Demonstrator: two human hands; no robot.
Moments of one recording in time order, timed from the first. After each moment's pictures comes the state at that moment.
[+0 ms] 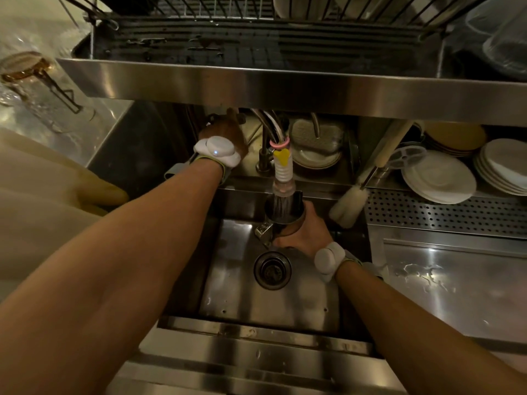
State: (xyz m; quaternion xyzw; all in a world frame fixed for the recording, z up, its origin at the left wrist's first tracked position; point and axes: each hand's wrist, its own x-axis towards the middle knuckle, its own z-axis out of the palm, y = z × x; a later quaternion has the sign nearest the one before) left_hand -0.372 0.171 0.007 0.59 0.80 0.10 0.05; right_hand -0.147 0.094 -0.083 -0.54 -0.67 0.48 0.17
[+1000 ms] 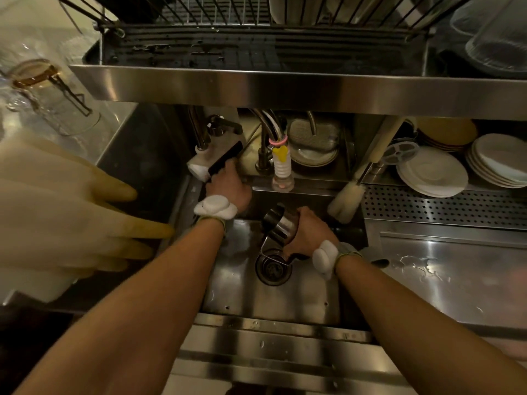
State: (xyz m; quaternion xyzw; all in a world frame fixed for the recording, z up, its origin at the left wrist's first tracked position) left_hand -0.342 0.093 -0.043 0.52 0.81 0.21 0.17; right_hand -0.144 0.091 -0.075 -0.57 -0.73 0.37 -0.02
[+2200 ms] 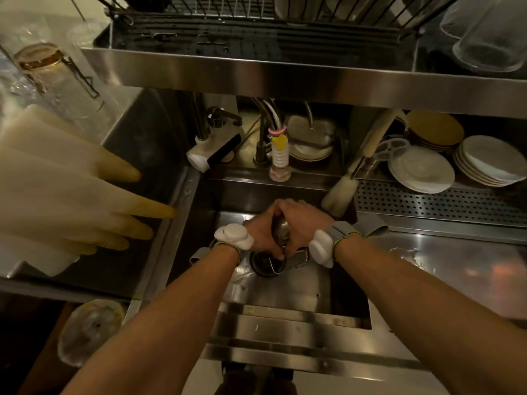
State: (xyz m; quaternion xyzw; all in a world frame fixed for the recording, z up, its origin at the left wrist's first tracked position) left_hand -0.286 0.045 -0.091 0.63 0.64 0.07 0.43; right_hand -0.145 0.089 -0.045 -0.38 -0.89 0.23 -0.12
